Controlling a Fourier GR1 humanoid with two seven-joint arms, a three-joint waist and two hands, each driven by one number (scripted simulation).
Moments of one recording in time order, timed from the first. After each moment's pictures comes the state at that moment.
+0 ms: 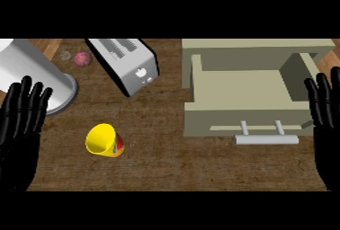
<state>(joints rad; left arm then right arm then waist) 0.04 0.12 0.00 -2.10 0.00 0.00 0.02 -0.02 -0.11 0.00 -2.10 -0.03 -0.04 -0.02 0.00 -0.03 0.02</state>
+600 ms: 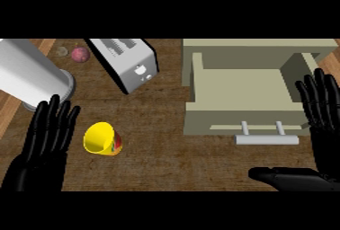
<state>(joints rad) 0.17 0.02 -0.17 -2.16 0.08 0.05 0.05 -0.01 -0.15 0.01 -2.08 0.01 0.00 0.04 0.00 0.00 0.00</state>
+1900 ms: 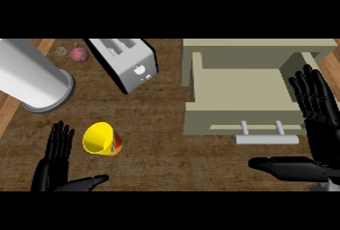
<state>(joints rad) 0.21 0.05 0.09 -1.53 0.12 0.00 -0.35 -0.06 -0.15 -0.04 -1.98 0.02 0.08 -0.01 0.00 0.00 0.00</state>
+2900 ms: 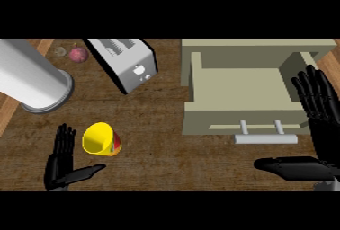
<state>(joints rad) -0.14 0.16 0.28 -0.68 0.14 -0.12 -0.84 -0.06 -0.15 -0.09 -1.96 0.00 0.14 -0.02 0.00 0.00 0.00</state>
